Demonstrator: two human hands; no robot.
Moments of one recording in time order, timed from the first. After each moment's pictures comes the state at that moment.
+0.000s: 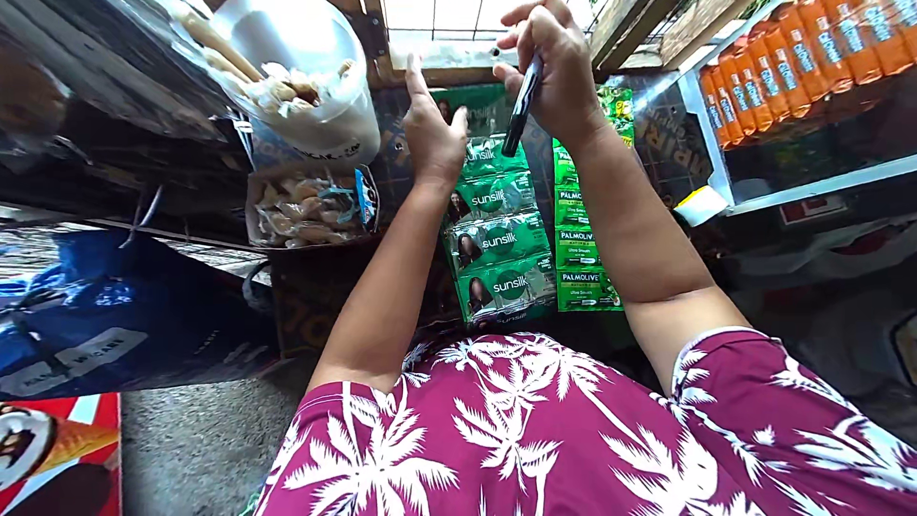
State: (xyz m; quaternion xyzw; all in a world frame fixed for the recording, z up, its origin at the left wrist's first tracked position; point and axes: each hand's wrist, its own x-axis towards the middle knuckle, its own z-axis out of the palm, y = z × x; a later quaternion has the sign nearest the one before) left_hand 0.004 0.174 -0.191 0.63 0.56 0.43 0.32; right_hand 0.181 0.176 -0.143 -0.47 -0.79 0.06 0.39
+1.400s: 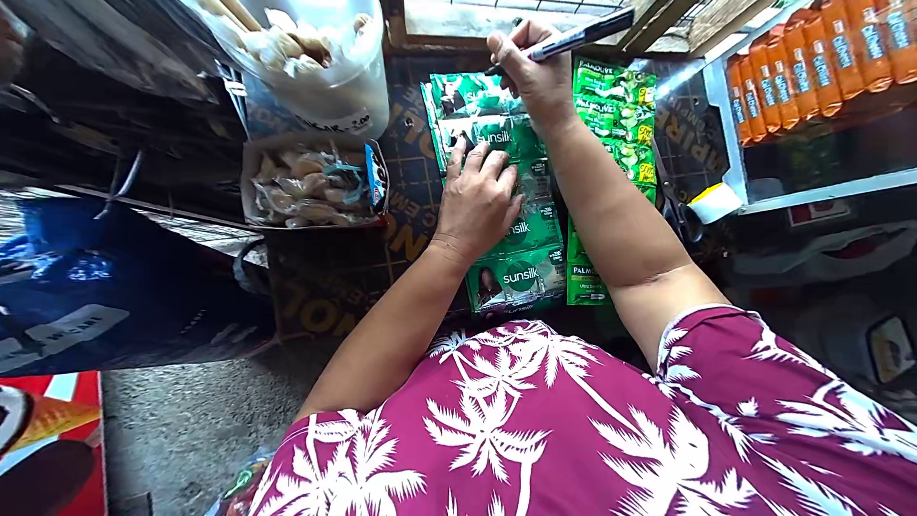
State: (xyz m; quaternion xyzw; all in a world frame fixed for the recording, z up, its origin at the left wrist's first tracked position) left_hand -0.014 0.083 -0.211 0.88 0.38 0.24 0.14; right_hand 0.153 0.201 -0.200 -0.51 -0.60 0.32 0.53
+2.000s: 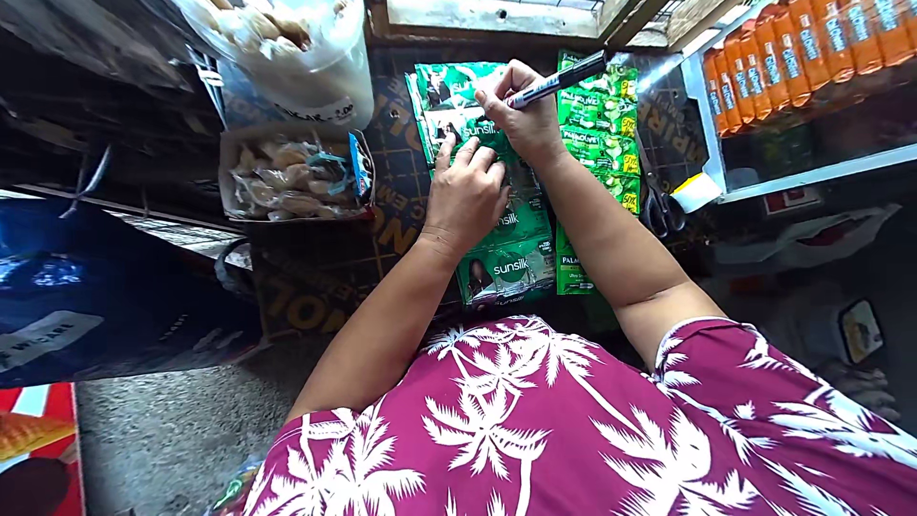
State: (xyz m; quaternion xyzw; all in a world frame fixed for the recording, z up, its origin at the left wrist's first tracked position) left_hand -0.015 0.082 -0.209 0.89 0.37 0.22 0.13; right_hand 0.152 0.149 -0.212 -0.51 -0.64 0.29 0.49
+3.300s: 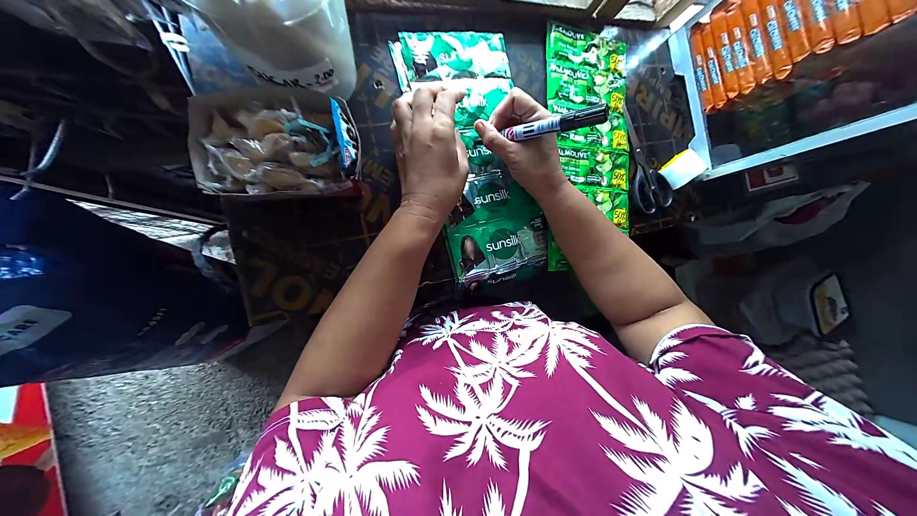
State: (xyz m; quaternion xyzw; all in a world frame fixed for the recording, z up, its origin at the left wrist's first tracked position) left_hand -0.025 0.093 -0.200 0.76 0.50 0.33 0.25; right_hand 0.141 0.077 -0.211 -0.50 -0.64 0.30 0.50
